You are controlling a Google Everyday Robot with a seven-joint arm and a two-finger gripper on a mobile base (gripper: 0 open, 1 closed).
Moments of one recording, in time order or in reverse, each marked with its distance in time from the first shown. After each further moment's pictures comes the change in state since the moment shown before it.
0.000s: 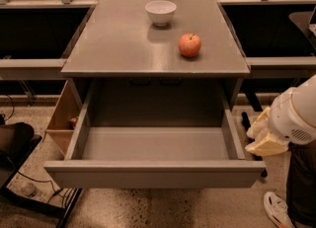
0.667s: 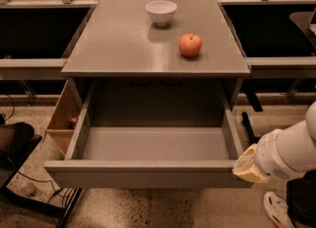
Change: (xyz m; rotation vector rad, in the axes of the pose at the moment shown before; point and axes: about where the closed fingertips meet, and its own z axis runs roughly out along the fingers) arm 0.019 0.044 0.077 -0.037 -0.076 0.082
